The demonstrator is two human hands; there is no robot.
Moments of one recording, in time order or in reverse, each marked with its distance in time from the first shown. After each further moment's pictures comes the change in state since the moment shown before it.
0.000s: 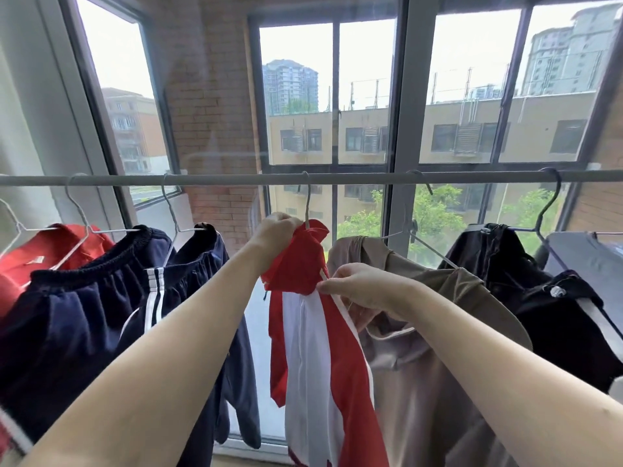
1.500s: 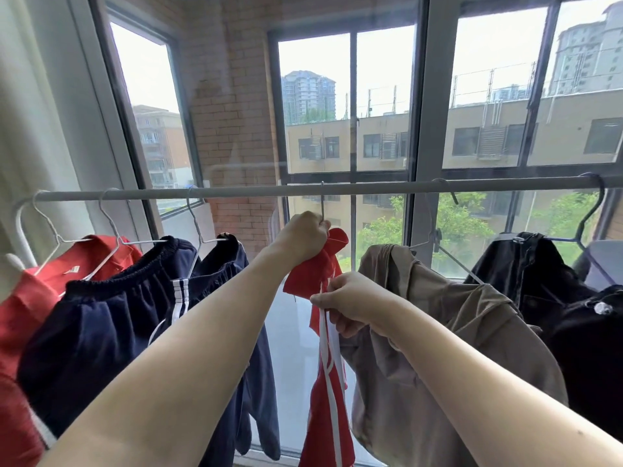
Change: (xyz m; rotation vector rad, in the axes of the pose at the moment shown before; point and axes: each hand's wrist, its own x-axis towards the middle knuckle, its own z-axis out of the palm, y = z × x) left_hand 0.011 0.015 0.001 0.446 0.034 0.313; right_hand 0.023 -0.024 0.034 0.063 0.099 -0.019
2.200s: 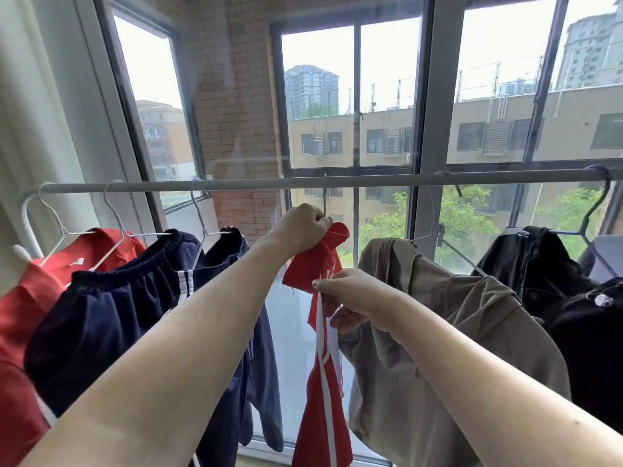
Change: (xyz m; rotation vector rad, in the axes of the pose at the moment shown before) left_hand -0.004 -0.006 -0.009 0.076 -0.039 0.045; right_hand 0.003 0.004 0.004 0.112 -0.048 0.046
